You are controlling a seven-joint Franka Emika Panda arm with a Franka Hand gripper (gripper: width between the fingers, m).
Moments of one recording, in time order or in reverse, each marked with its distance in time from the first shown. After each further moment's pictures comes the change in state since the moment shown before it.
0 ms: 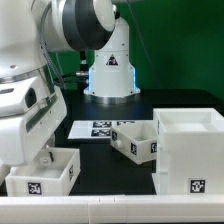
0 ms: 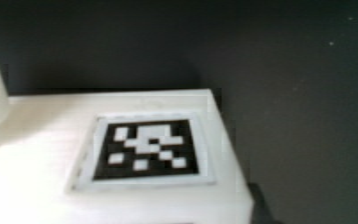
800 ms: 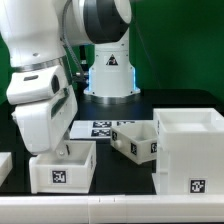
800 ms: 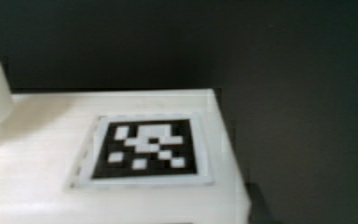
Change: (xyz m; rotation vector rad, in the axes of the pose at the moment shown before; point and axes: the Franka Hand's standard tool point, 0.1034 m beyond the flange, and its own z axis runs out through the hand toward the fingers) arm 0.023 -0.004 0.000 -0.048 -0.003 -0.085
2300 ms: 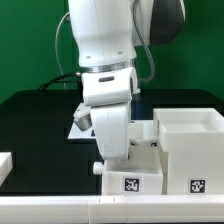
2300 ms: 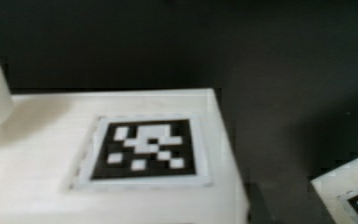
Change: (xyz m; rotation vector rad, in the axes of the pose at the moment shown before) arm 0.098 0.019 0.016 0.010 -0.034 0.016
